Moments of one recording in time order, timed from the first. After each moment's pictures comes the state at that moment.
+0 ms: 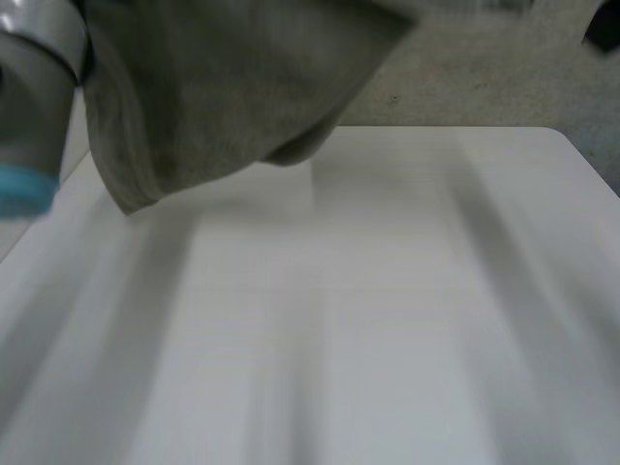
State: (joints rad) left arm 4.30 -1.80 -1.11 3.36 -1.65 3.27; right arm 1.72 -1.25 0.96 -0.21 1.16 3.36; left_hand 1.32 1.31 1.33 1.35 1.15; right_hand 1.34 1.29 1.33 1.32 1.14
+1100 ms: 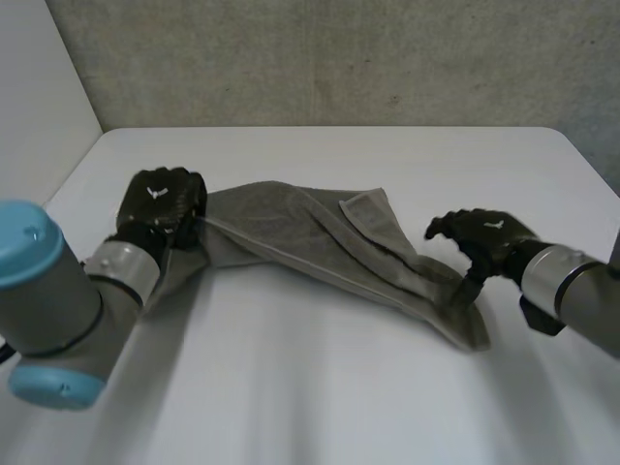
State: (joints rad) left arm 4.35 -1.89 -1.74 3.59 -1.51 3.26; right arm 1.80 -1.24 1.60 0.10 1.23 2.90; left_hand 1.32 1.31 1.33 1.35 1.15; right_hand 0.37 0.38 0.38 0.36 0.15
